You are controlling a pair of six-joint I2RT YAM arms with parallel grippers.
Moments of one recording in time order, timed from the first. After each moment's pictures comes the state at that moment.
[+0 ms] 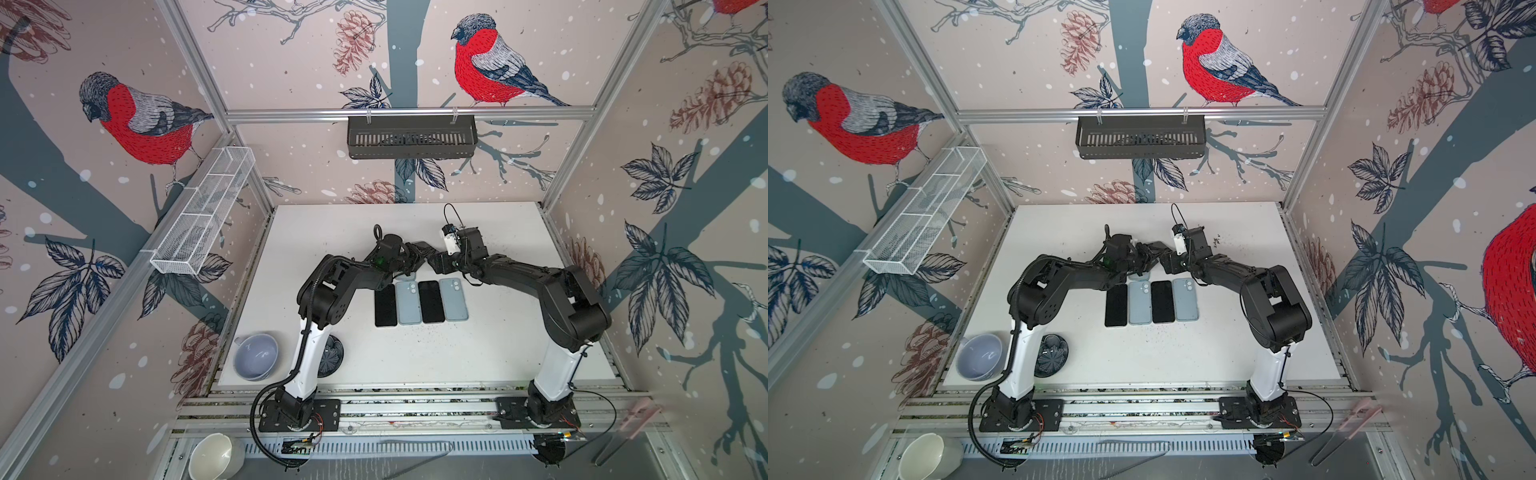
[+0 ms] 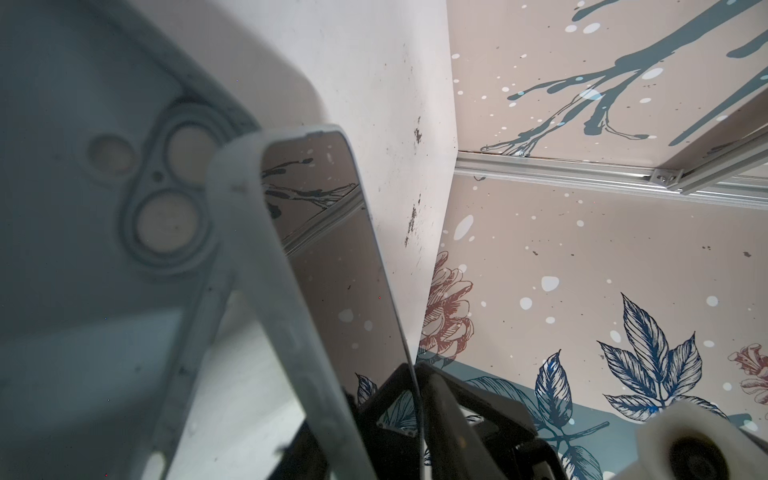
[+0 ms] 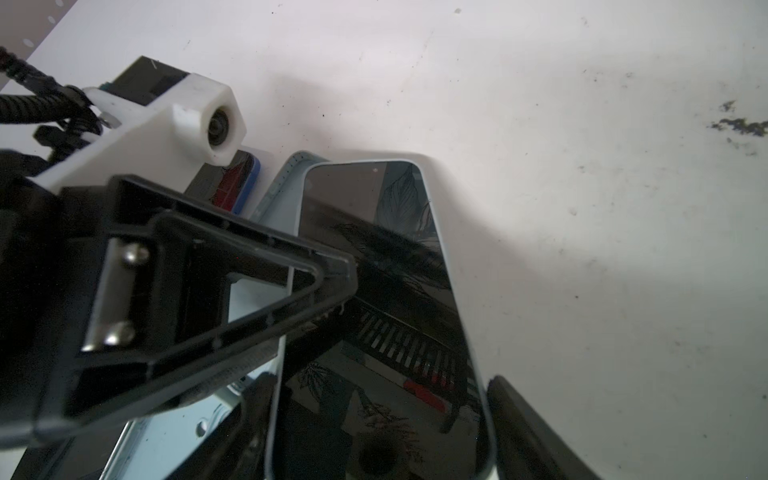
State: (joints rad) left arm -0.54 2.24 1.29 0.58 0.46 -1.42; right arm 0.43 1.84 1.09 0.03 -0.21 0.12
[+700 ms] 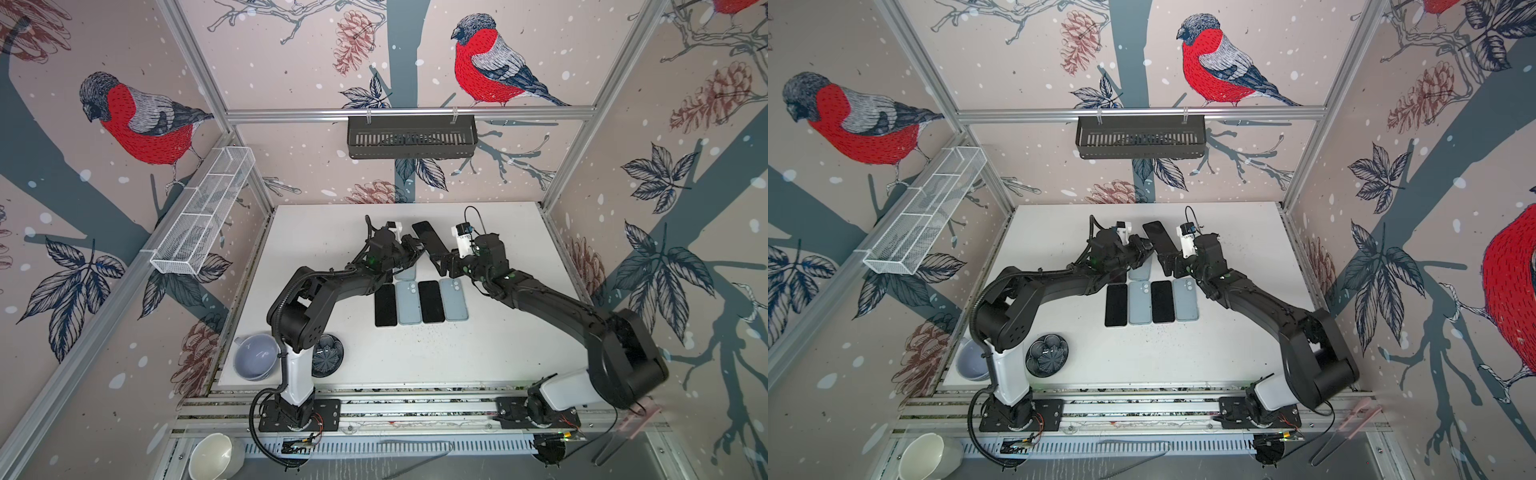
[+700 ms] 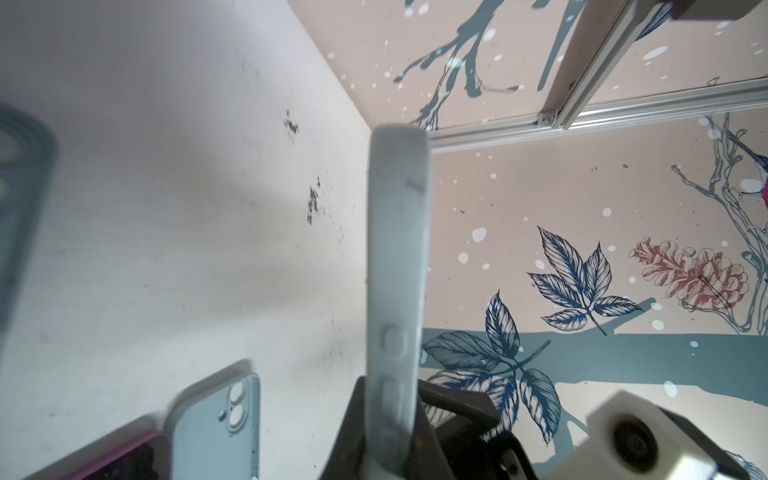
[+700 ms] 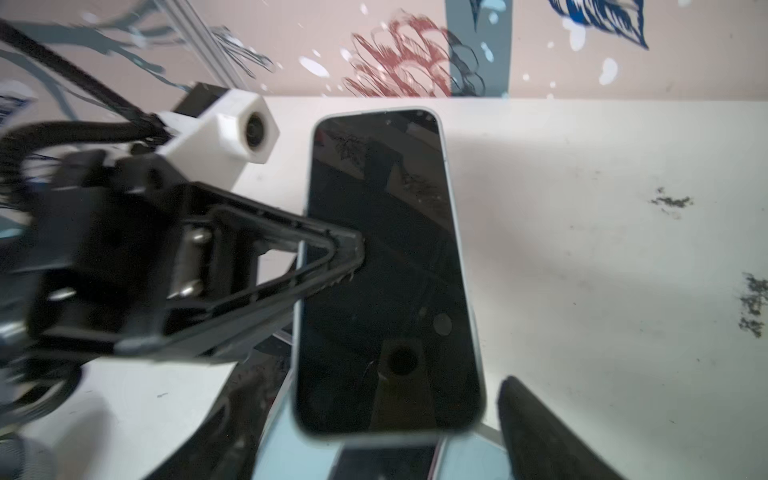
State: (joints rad) left arm -0.56 1.89 1.08 0.61 0.39 -1.28; right arm 0.48 1.40 0.83 0.15 -0.27 0.24
